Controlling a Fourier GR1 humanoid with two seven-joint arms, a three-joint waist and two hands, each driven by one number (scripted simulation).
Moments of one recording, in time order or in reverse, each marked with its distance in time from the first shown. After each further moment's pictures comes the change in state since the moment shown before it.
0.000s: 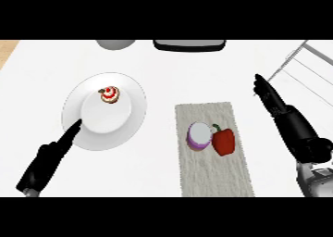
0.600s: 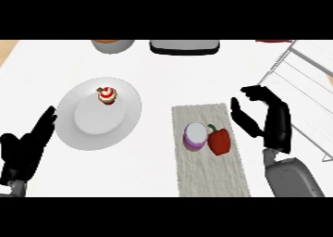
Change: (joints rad) left arm -0.016 -0.047 0.181 0.039 0.086 0.086 -0.055; right arm -0.075 0.178 0.015 0.200 0.516 -0.580 0.149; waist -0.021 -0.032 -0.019
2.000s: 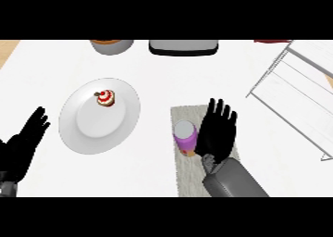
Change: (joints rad) left arm 0.010 -0.001 0.075 0.034 0.044 -0.046 -0.030; right arm -0.141 0.217 0.305 0.093 0.726 0.695 0.948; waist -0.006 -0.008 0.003
